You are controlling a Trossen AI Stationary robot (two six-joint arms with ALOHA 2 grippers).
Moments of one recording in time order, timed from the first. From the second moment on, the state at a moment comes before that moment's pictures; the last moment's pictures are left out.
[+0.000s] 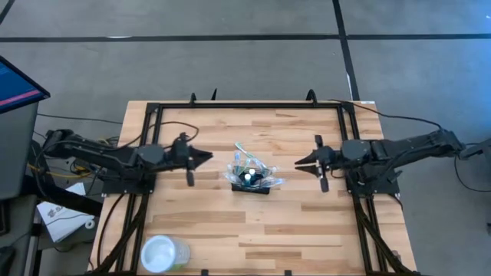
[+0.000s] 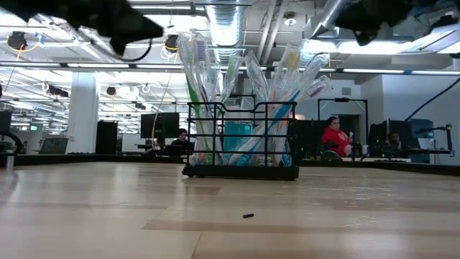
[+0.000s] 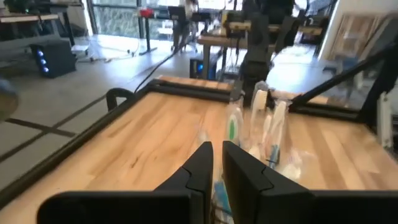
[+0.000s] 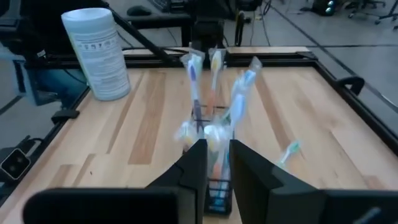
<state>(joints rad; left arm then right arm) -0.16 0.79 0.44 0.23 -0.43 -0.11 0.19 0.72 0.59 -0.18 0.17 0.07</state>
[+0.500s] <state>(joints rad) -0.18 0.32 0.08 0.26 -0.38 -0.13 0.20 0.24 0.26 -0.14 0.34 0.21</state>
